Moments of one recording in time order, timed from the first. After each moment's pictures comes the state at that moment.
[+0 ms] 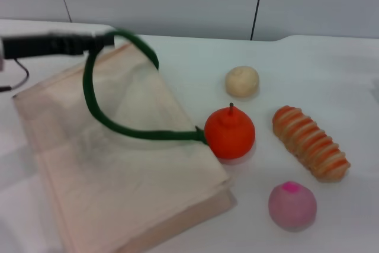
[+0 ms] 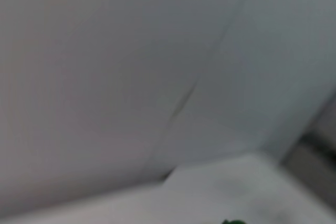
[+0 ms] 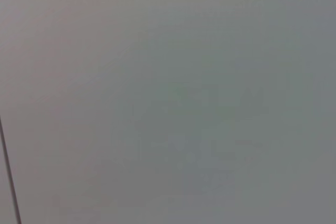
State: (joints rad) left arm -0.85 -1.90 2.86 -0.58 -0.39 1.64 -1.64; right arm 0.66 2.03 -0.69 0.05 2.51 1.07 -2.72
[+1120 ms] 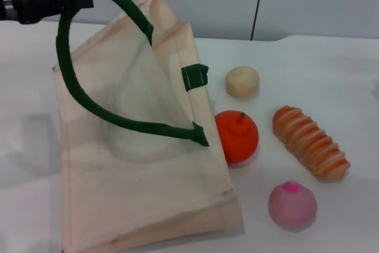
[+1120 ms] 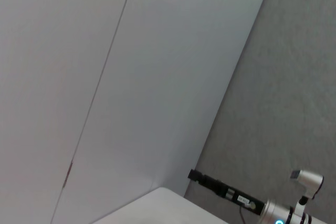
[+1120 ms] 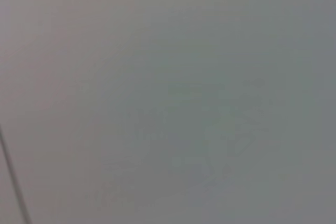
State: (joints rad) left arm -0.86 -1.79 2.87 -0.65 -0.50 2.05 -1.59; right arm 0.65 2.02 -0.71 0.03 2.48 1.07 -2.60
